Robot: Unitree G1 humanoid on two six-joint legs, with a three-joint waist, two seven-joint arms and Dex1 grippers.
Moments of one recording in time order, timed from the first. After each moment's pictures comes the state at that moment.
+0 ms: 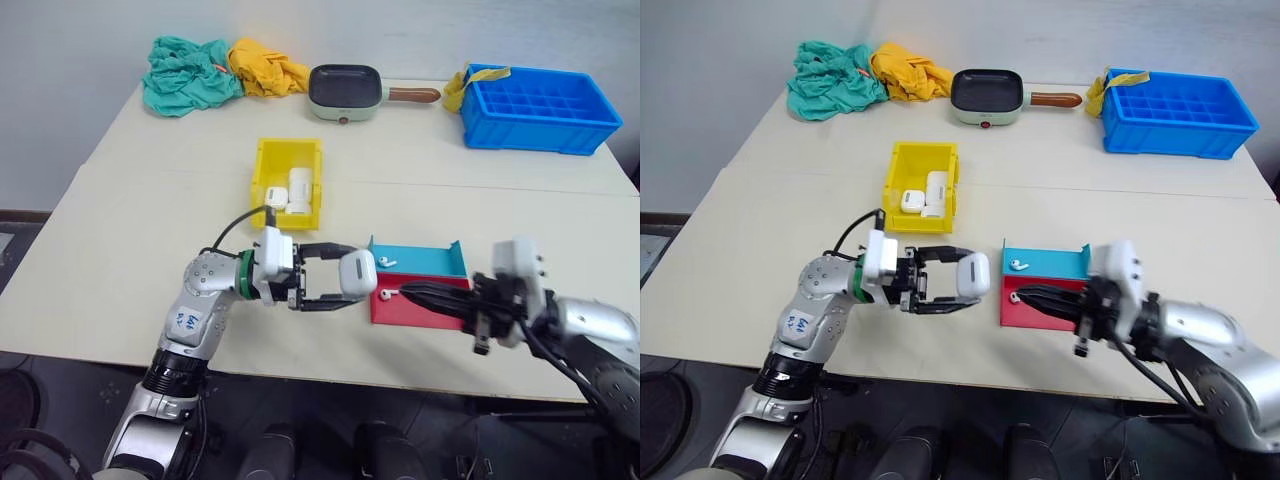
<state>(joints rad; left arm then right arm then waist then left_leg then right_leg) -0.49 0.35 -0.07 -0.05 -0.47 0.11 -1.09 0.08 -0.75 -0.35 -0.55 0.89 0.53 0.89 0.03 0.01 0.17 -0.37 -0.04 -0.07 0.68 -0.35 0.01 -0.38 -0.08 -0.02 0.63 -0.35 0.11</state>
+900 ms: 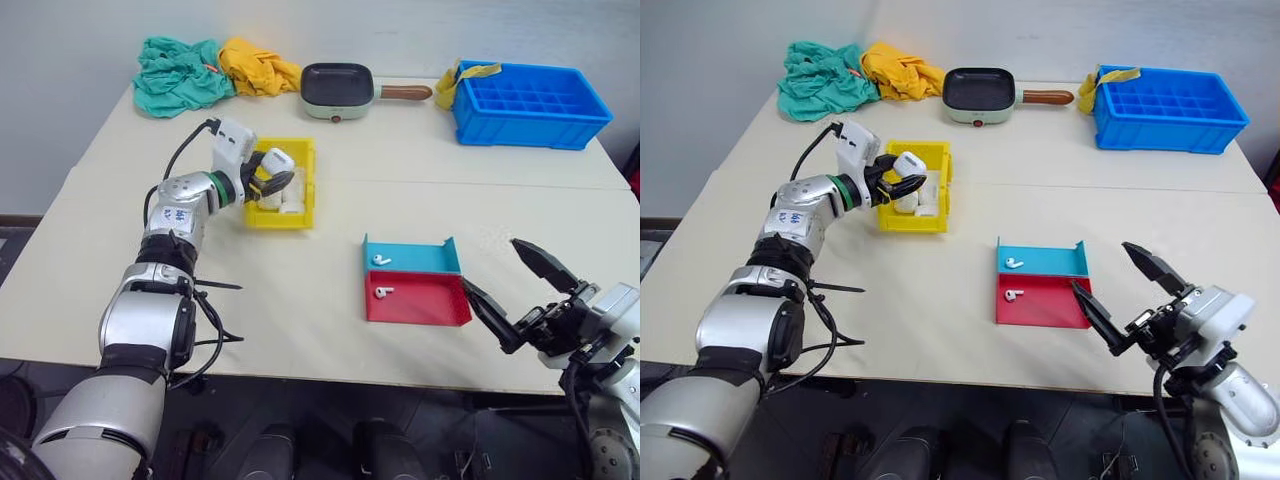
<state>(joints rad) -1.17 0.43 0.03 1.08 -0.11 0.00 -0.70 0.24 -0.42 -0.41 -0.53 0.55 -0.02 0.77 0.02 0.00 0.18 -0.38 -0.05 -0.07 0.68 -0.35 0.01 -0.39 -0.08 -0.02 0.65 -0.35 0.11</state>
